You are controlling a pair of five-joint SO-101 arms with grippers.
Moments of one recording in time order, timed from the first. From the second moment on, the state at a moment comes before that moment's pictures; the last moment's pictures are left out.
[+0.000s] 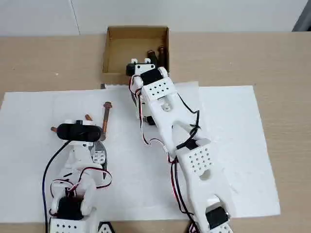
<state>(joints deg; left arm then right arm) 0.2 -103.4 94.8 57.8 5.2 -30.1 50.2 -48.6 94.4 -14.0</state>
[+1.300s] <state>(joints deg) 0.2 -103.4 94.8 57.8 5.2 -10.1 -21.9 -22.2 98.3 -1.0</state>
